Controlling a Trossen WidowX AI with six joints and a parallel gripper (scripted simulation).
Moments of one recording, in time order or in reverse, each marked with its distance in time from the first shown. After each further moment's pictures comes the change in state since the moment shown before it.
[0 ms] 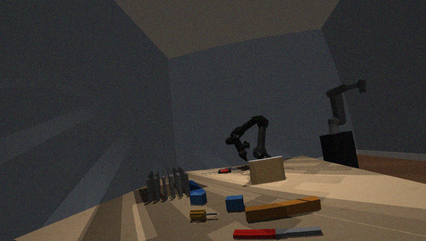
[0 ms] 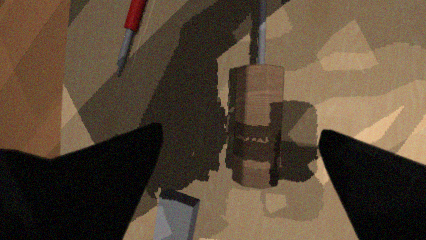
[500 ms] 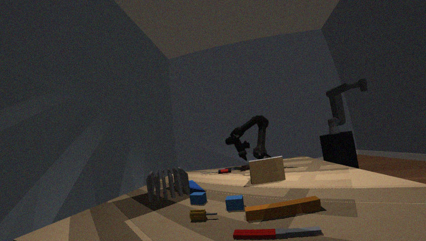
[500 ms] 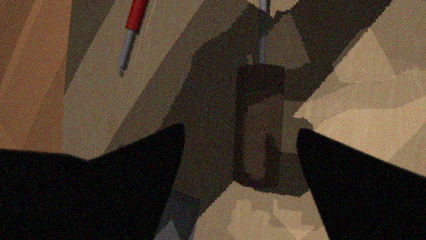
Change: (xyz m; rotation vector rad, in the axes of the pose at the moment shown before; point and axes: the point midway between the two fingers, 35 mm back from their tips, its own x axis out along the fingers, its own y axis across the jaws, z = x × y) arm 0.000 0.000 0.000 0.000 -0.003 0.005
